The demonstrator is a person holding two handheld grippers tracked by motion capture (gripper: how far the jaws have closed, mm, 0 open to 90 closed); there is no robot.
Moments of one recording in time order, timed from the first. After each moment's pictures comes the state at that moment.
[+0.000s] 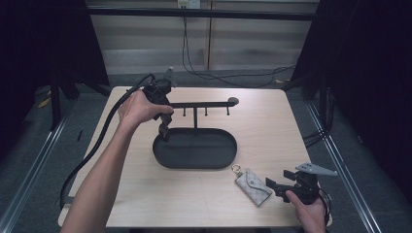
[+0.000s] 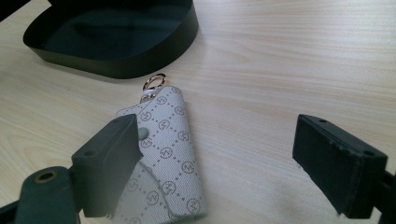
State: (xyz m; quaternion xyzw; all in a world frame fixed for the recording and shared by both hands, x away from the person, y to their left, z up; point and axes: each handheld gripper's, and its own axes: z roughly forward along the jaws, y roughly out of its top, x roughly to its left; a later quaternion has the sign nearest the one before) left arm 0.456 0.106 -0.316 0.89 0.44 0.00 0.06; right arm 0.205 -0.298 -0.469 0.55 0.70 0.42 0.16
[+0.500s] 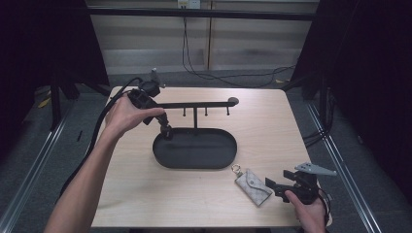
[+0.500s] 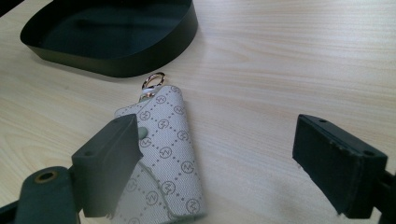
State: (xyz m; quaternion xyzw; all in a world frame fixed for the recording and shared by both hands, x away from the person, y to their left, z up) left arm 0.433 0.144 -0.310 0.89 0.43 -0.01 0.15; right arm 0.206 -0.296 -0.469 0.55 0.70 0.42 0.16
